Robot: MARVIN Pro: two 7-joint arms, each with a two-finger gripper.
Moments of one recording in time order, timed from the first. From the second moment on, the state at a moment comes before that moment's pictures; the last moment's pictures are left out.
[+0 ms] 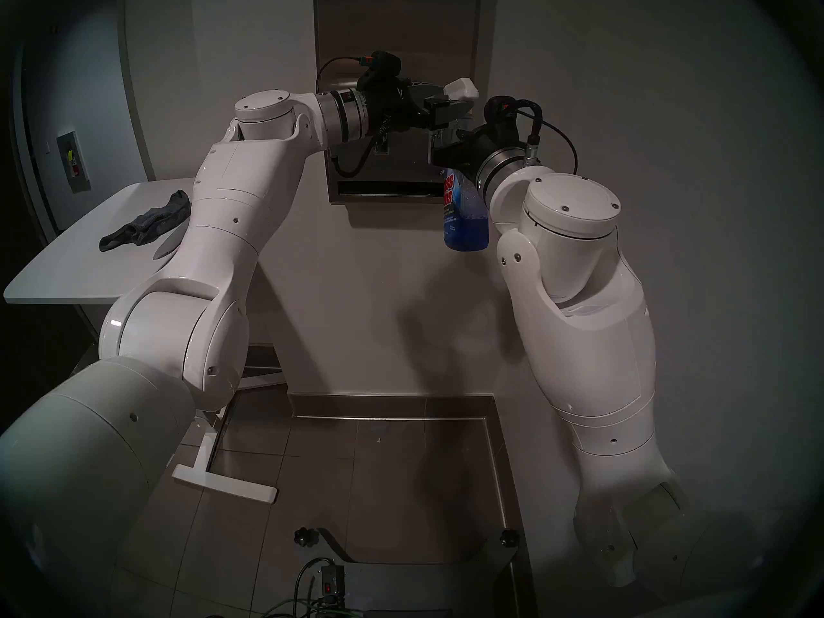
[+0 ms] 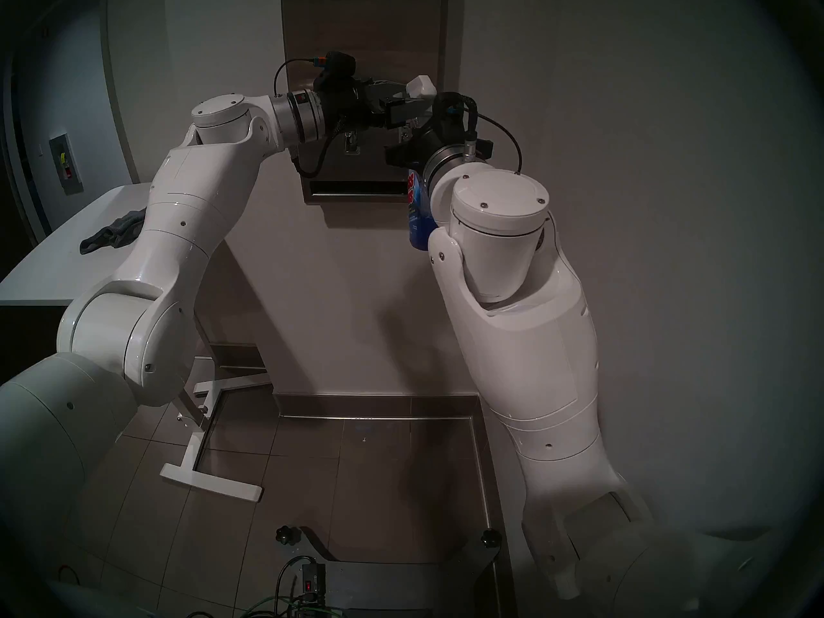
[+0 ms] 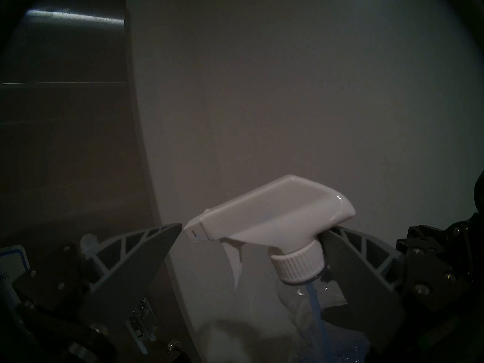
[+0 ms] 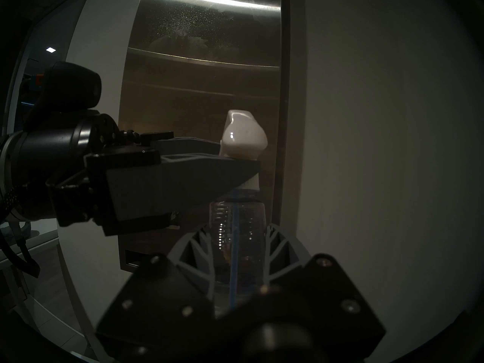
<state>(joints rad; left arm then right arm) 0.40 -1.43 -1.36 -0.92 -0.30 0.26 -1.05 -1.08 -1.47 1.20 -2.05 0.24 0.74 -0.32</state>
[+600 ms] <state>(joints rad) 0.39 -1.44 -1.37 -0.89 -0.33 0.42 -1.03 -1.08 -1.47 1.20 -2.04 0.24 0.75 -0.32</state>
